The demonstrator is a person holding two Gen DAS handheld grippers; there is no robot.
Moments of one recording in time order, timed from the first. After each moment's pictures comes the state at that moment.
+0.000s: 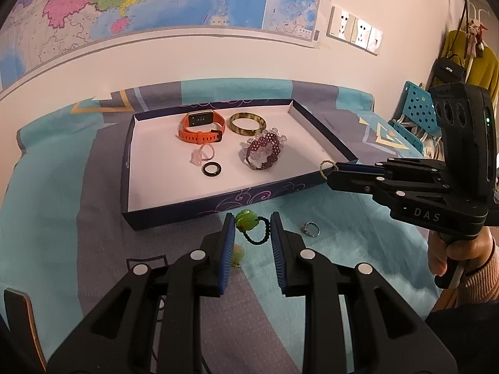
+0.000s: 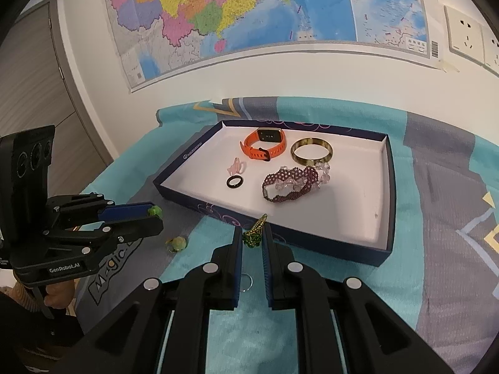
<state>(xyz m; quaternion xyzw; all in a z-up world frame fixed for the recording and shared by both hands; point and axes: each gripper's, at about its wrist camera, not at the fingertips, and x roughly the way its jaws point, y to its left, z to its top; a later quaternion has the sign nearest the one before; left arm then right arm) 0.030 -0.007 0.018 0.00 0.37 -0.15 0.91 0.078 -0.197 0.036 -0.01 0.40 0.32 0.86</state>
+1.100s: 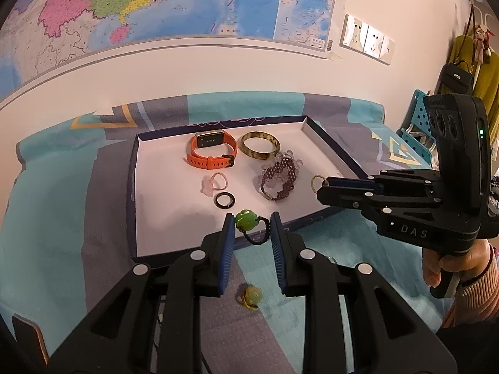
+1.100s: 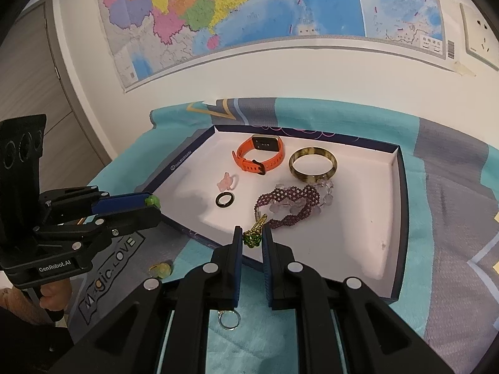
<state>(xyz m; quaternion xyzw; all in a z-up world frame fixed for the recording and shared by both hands) 0.069 -0.003 0.029 0.00 0.37 -0.14 0.92 0.116 -0.183 0.031 -0.01 0.41 0.32 0.85</state>
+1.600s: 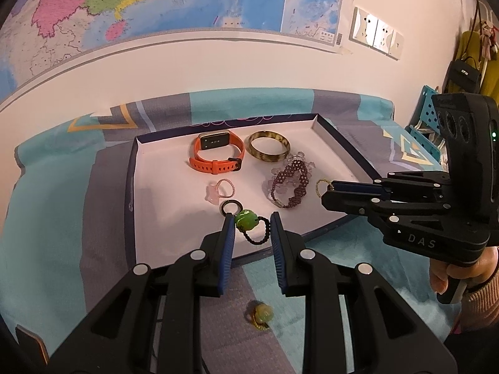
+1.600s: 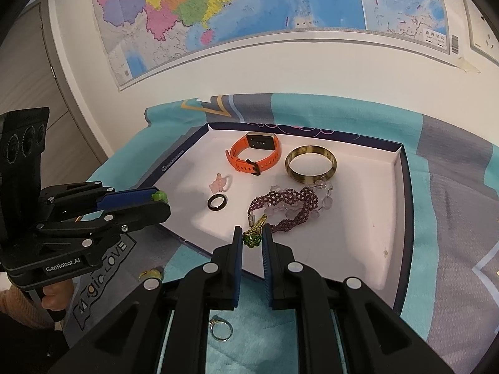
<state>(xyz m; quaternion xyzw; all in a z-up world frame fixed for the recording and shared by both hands) 0.093 -0.007 0.022 0.01 0.38 -0.13 0.92 0.128 -0.177 0.025 -0.01 0.42 0.32 0.85</state>
